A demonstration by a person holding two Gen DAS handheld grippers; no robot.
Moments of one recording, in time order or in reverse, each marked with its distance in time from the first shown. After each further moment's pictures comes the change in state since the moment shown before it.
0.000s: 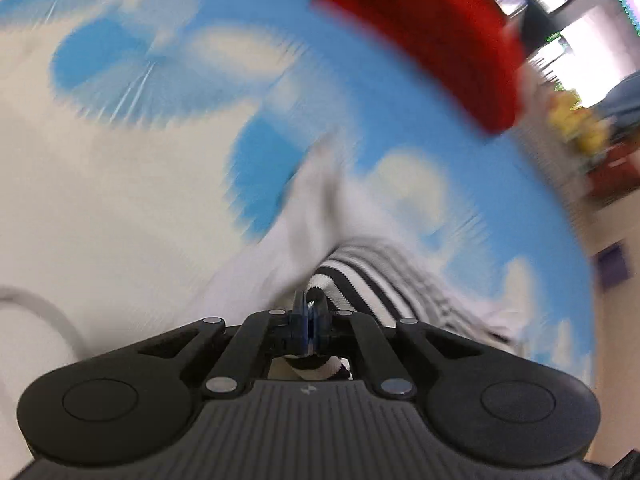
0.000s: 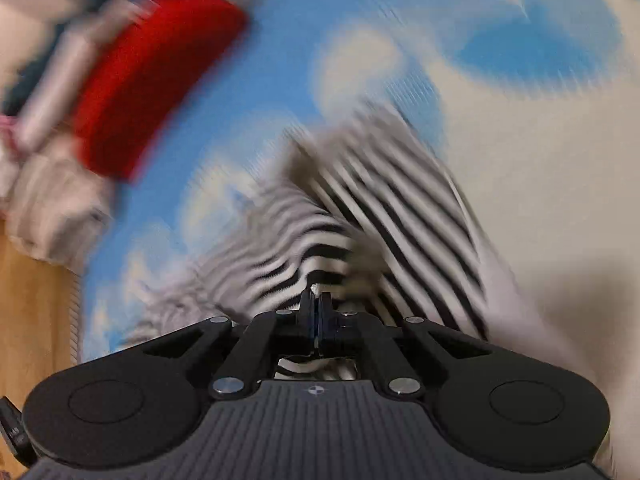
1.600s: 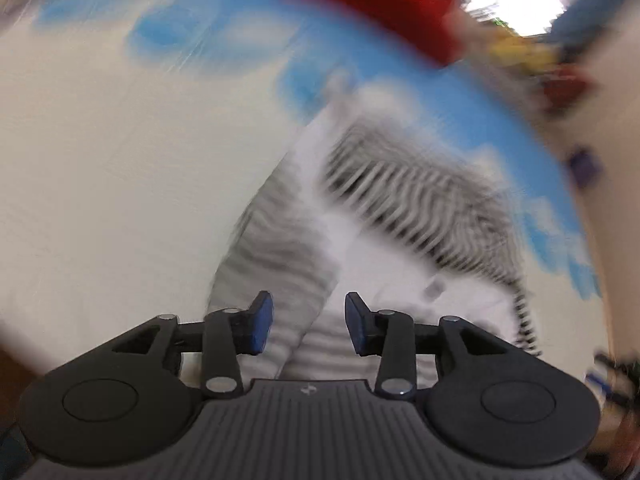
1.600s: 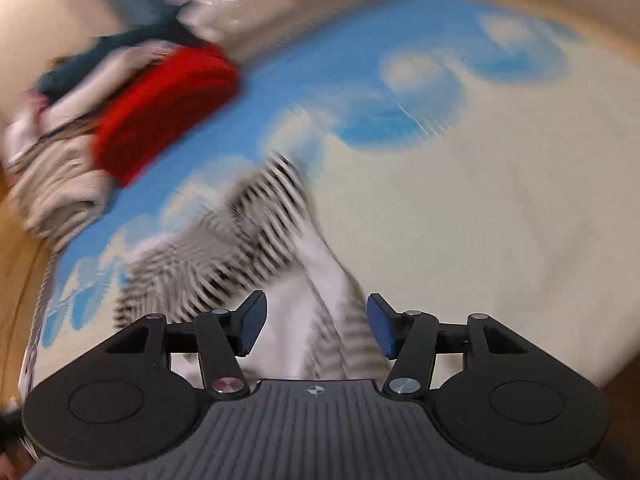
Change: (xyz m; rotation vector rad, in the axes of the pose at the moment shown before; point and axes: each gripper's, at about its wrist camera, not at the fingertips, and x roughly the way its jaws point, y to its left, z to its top) left arm -0.166 0.104 -0.162 0.182 0.020 -0.060; right arm -0.207 -0.099 -0.114 -0.143 -0.257 -0.083
